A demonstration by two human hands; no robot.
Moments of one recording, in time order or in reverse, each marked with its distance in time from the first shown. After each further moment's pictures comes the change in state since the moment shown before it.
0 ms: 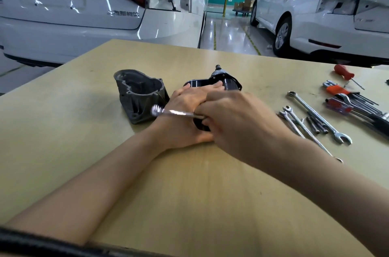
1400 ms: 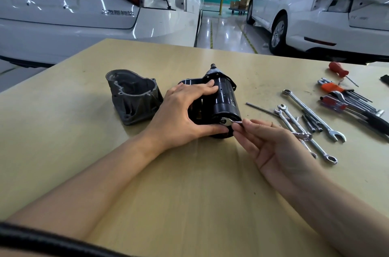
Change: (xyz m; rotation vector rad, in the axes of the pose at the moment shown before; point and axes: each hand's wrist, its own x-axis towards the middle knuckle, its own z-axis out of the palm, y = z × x) left_hand -0.001 0.017 0.002 -0.132 0.139 -0.116; right_hand -0.058 0.029 0.030 1.908 0.543 1.014
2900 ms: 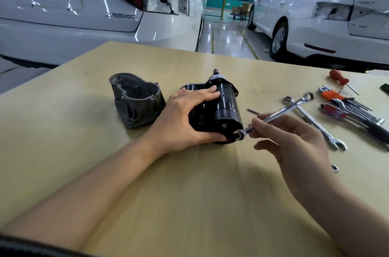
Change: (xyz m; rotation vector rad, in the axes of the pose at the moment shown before) left_hand -0.001 -0.003 -0.004 -0.049 -0.053 -0.035; right_hand -0.006 -0.013 -0.004 -0.459 0.020 -0.385
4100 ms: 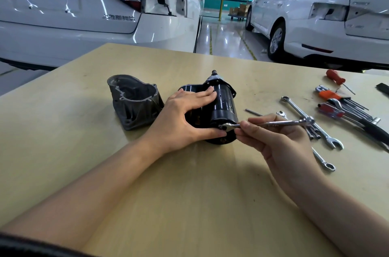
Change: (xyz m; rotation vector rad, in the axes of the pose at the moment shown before) left_hand 0.002 0.002 0.002 -0.055 0.028 -0.042; right_hand 0.007 0.007 0.006 0.180 -0.077 0.049
